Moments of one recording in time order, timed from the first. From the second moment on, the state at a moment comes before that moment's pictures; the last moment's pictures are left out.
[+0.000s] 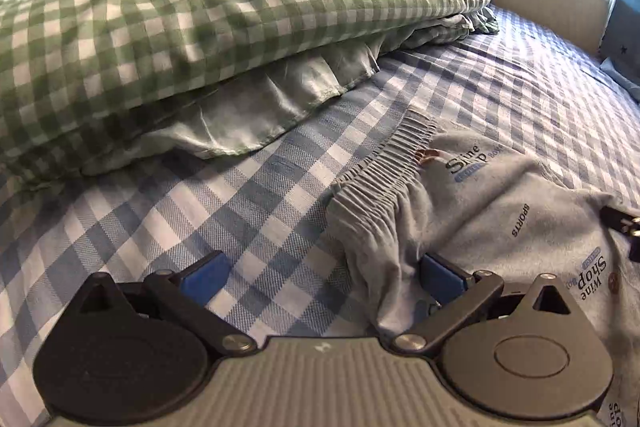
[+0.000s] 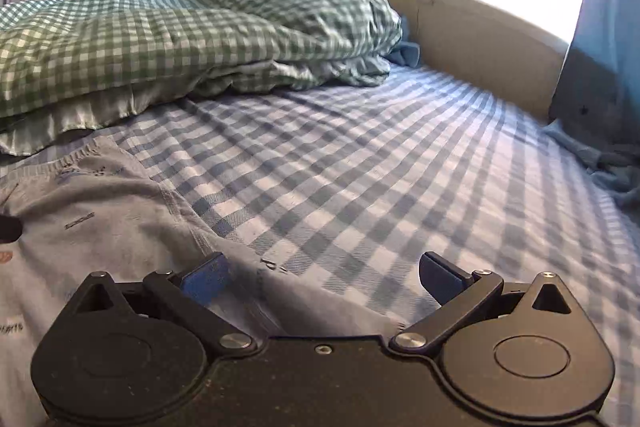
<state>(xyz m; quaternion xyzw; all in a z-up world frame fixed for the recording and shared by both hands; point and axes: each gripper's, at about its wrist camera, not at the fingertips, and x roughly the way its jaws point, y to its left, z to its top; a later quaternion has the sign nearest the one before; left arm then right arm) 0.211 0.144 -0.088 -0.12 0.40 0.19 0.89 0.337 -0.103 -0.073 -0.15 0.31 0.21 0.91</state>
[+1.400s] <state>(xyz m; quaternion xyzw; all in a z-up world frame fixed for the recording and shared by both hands) 0.216 0.187 -0.093 -0.33 0.33 0.04 0.88 0.171 -0.160 -0.059 -0.09 0.28 -0.05 0.95</state>
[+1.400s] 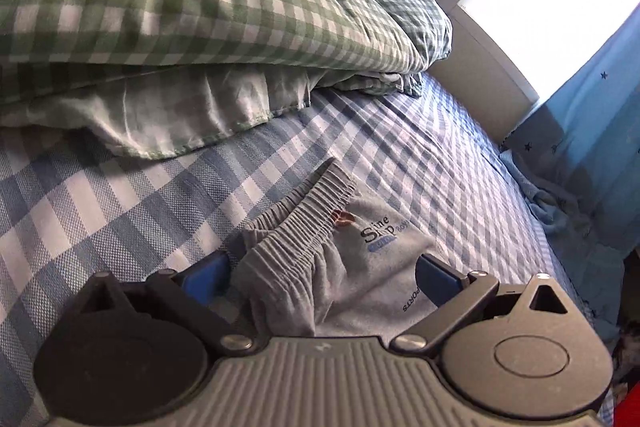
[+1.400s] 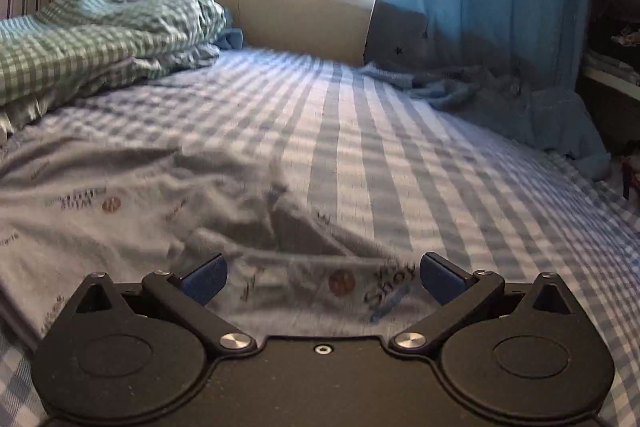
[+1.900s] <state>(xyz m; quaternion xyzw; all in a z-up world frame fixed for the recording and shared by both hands) 0.217 0.211 -0.098 -0.39 0.35 0.11 0.84 0.189 -0.161 -0.085 -0.06 0.32 -0.06 0.94</state>
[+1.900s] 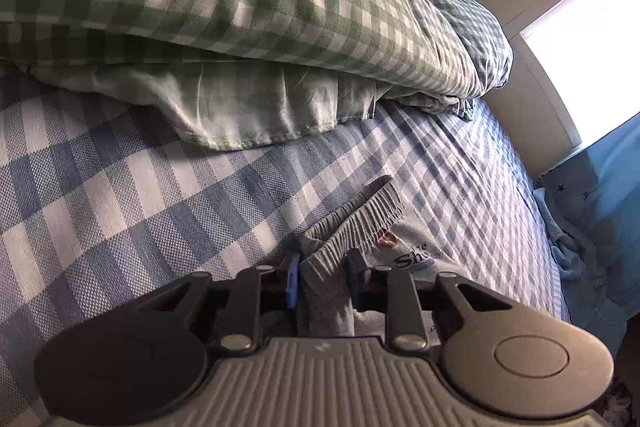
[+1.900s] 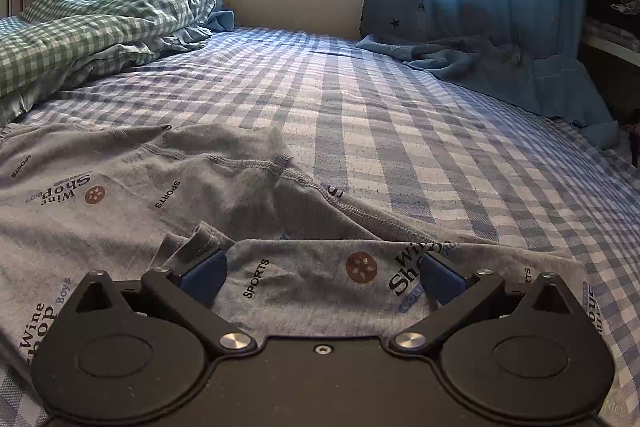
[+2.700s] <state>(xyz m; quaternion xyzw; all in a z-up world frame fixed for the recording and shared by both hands) 0.229 0.058 0.018 -0.12 0.32 0.05 0.94 0.179 -0.176 -0.066 -0.01 0.29 -0.04 0.96</state>
